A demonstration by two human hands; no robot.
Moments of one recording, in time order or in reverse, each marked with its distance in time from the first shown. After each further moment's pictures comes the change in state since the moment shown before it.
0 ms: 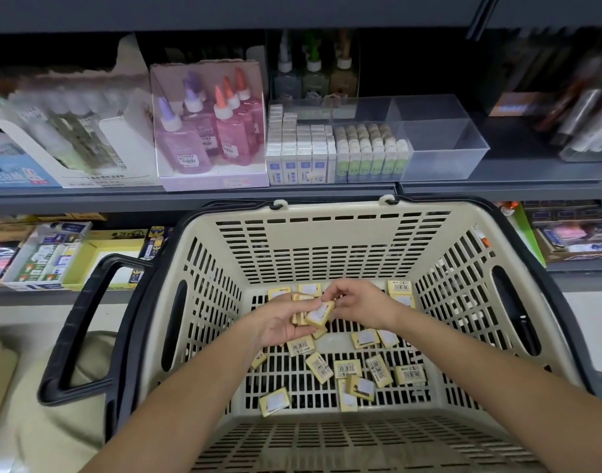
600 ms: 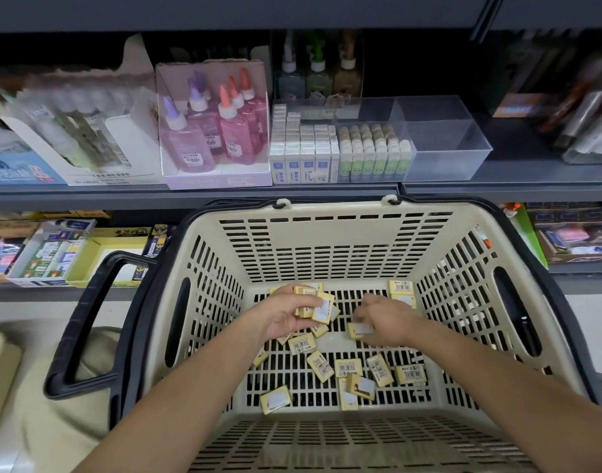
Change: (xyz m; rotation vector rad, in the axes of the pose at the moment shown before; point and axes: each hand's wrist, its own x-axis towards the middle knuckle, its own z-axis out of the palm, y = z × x) left_hand -0.001 0.008 0.011 0.018 0.143 0.074; right_hand -0.011 0.038 -0.017 -1.045 -0.136 0.125
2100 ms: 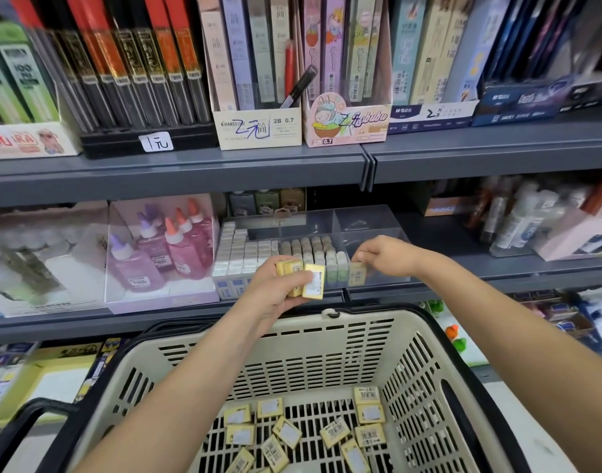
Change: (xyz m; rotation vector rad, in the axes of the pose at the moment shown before) left_hand -0.021 0.167 0.114 0.055 -0.006 0.602; right_hand -0.006 0.110 -0.242 0.353 0.390 0.088
